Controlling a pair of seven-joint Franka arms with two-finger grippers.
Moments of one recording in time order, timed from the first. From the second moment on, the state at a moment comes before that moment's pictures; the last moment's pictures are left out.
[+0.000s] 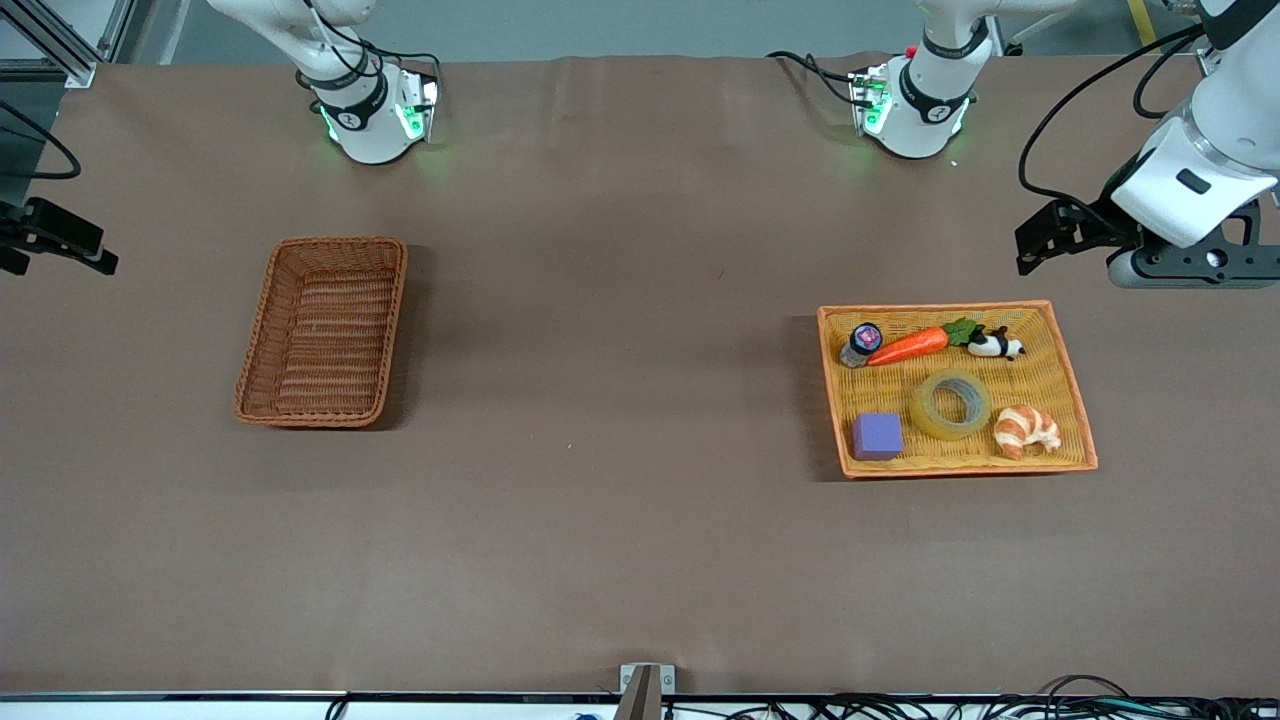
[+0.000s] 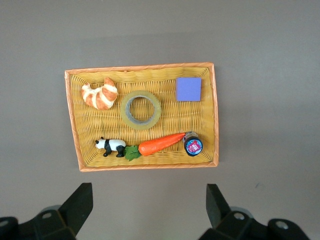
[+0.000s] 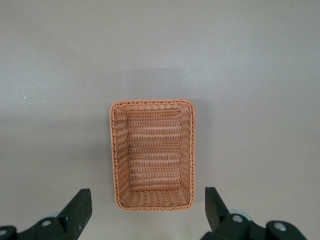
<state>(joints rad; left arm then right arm) -0.08 -0.02 -0.09 -1.62 0.00 1.61 -0.13 -0.11 0.03 0.01 -1.48 0.03 1.48 -0.07</state>
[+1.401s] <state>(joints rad) -0.10 0.13 0.01 -1.99 0.03 2.09 -0.10 -0.11 0.03 0.01 -1.48 0.03 1.48 -0.06</state>
